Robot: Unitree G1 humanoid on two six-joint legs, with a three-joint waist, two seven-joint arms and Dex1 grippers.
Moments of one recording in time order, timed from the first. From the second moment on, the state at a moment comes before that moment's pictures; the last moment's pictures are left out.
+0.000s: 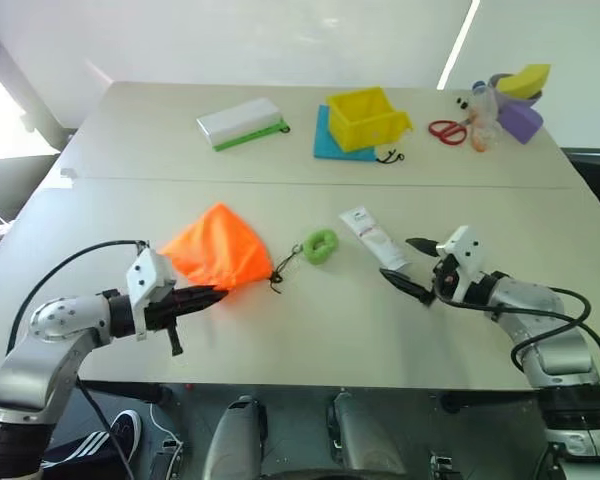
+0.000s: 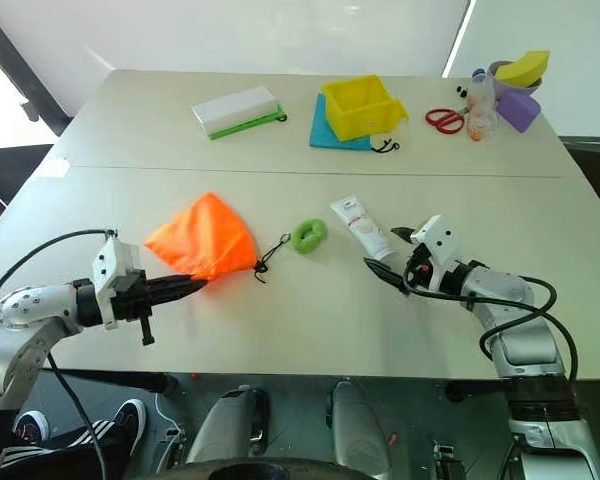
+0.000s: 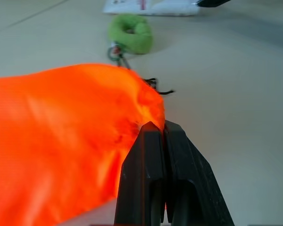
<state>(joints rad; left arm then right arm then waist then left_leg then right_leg) -0.02 0.75 0.13 -0.28 -0.44 0.33 -0.98 -0.20 -0.62 -0.07 -0.03 0.32 0.31 0.78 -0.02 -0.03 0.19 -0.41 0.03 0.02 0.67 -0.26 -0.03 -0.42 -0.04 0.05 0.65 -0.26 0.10</state>
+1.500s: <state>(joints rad) -0.07 0.71 0.10 -0.38 -0.49 0.46 -0.86 -0.08 -0.71 0.13 -0.51 0.55 0.70 0.91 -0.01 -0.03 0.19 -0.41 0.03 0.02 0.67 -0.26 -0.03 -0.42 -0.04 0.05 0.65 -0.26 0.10</state>
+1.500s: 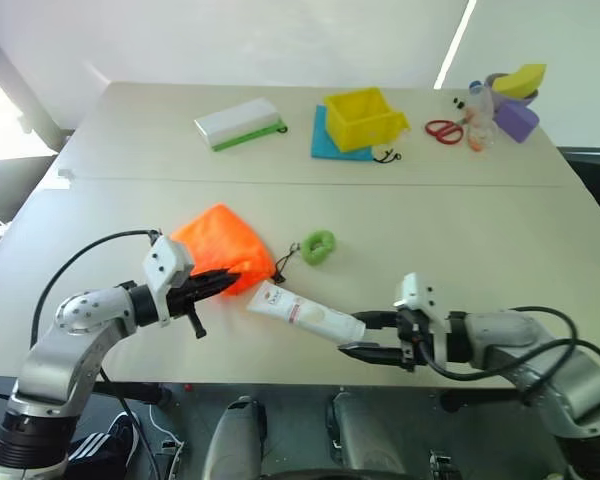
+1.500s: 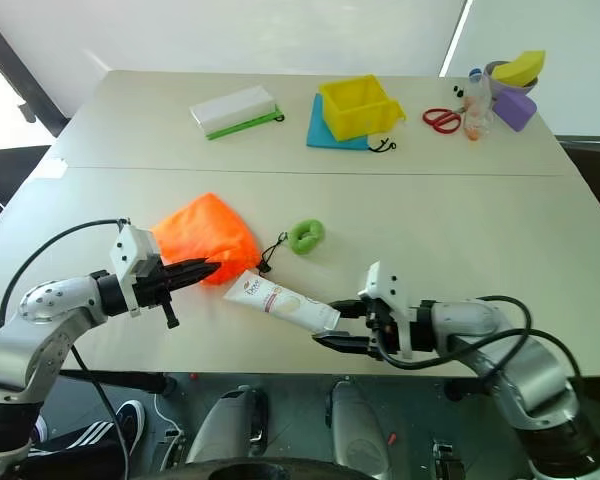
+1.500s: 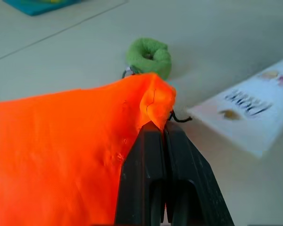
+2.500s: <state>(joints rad) -0.02 0.70 0.09 -0.45 -0.52 0.50 -0.82 -0.37 -0.41 0.38 -0.21 0.28 0.55 0.82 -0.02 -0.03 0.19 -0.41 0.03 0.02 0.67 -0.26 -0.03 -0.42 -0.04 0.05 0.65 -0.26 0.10</state>
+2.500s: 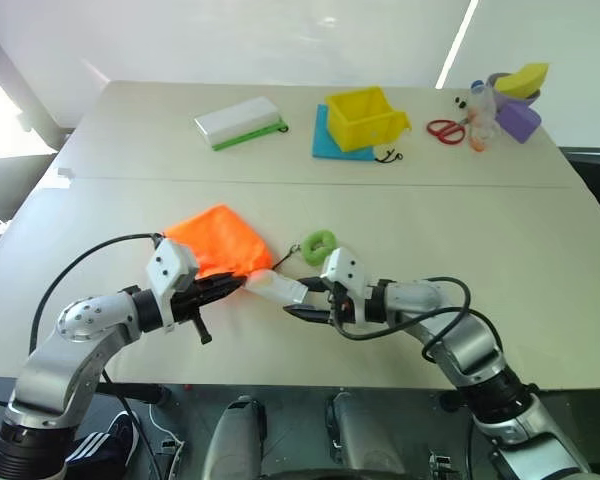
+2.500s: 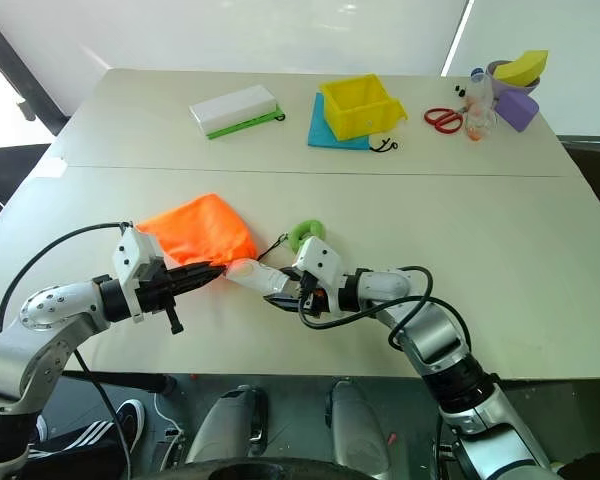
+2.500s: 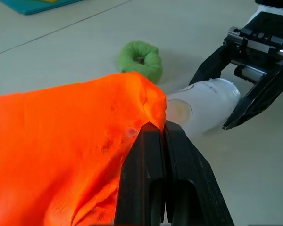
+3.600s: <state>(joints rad) -0.02 0.69 0.09 -0.46 -0.54 0.53 -0.80 -0.43 -0.31 0.40 -0.12 0.25 0.61 0.79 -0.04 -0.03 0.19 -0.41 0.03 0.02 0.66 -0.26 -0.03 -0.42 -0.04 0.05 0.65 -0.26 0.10</state>
